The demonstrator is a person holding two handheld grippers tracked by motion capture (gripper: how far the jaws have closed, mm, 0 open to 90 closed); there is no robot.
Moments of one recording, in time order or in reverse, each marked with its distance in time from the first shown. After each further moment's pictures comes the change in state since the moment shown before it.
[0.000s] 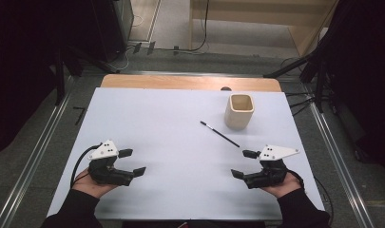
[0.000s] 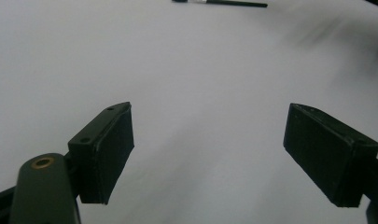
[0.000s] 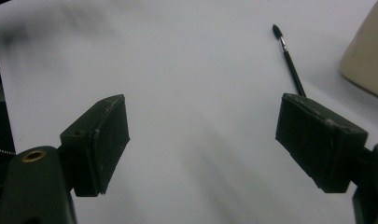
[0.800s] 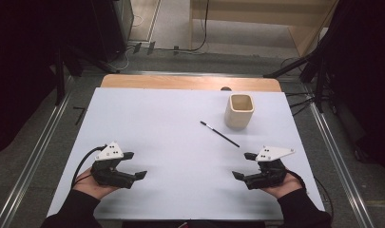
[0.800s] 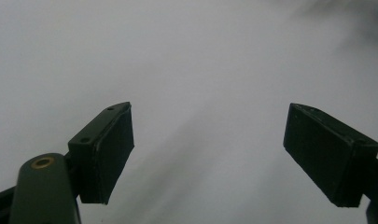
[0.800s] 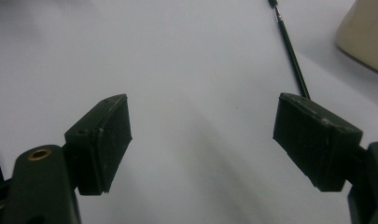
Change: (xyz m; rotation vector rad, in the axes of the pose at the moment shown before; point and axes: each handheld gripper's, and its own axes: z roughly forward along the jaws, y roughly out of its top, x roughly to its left) left arm -0.004 -0.001 0.005 0.073 -0.009 0.015; right arm -0.001 -0.003 0.003 0.097 -0.046 -0.007
